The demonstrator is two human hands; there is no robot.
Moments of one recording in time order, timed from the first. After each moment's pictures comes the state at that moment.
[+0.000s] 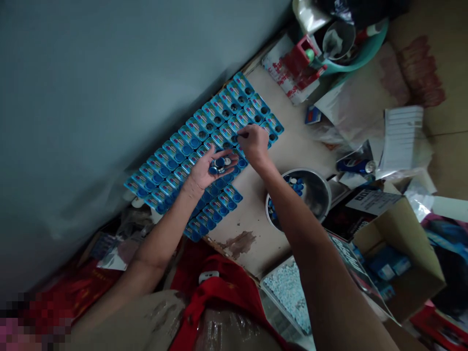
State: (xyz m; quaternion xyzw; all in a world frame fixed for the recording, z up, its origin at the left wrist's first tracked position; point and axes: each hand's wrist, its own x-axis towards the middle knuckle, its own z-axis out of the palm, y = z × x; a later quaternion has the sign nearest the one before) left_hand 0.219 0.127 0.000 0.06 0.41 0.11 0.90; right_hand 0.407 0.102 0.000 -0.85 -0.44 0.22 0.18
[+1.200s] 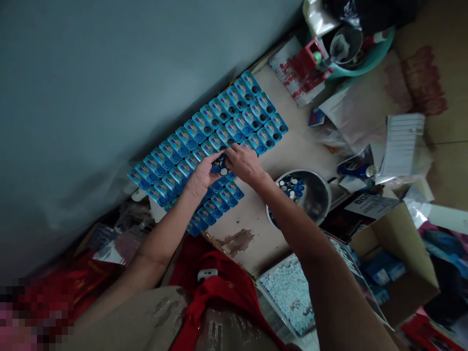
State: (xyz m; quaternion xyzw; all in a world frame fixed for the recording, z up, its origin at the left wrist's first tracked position) left_hand 0.222 0.111 -0.008 0.04 0.51 0.16 0.85; right_hand 0.361 0.058 0.014 -0.71 -0.66 0.23 0.04
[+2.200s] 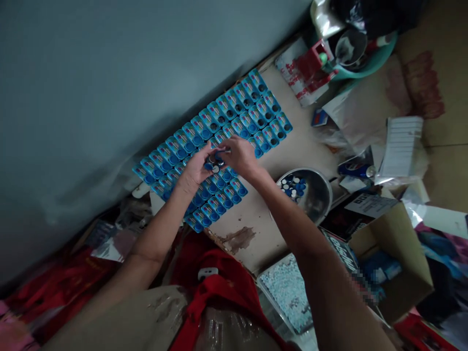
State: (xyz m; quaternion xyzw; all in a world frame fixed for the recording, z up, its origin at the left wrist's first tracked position) left_hand 0.180 0.123 -0.003 0.06 0.45 0.16 0.88; right_hand 0.338 0.084 0.028 -0.74 -0.60 0.28 0.14
